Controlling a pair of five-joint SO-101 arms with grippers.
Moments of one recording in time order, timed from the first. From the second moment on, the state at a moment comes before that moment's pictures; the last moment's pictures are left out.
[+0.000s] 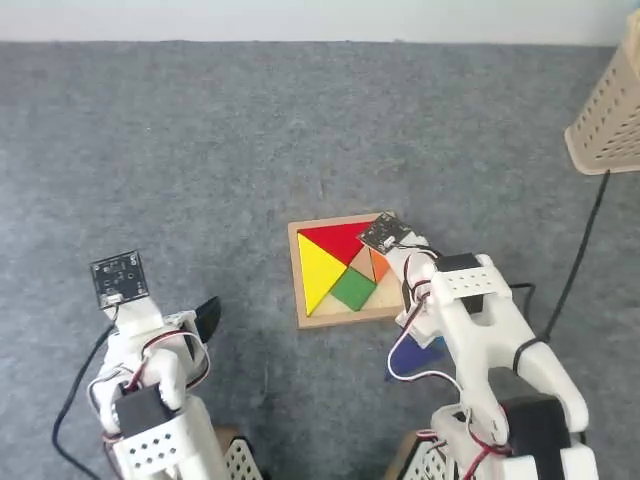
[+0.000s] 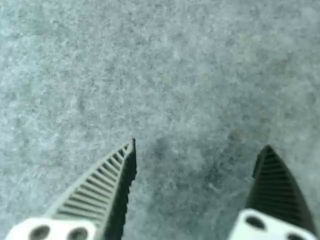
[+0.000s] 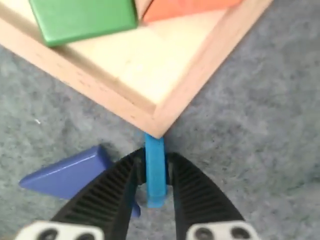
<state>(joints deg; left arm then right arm) -28.7 -103.8 97.3 72.6 2.2 -14.1 -14.4 55.7 55.6 32.9</state>
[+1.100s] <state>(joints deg) -28.7 -103.8 97.3 72.6 2.2 -14.3 -31.8 56.2 65.1 29.8</state>
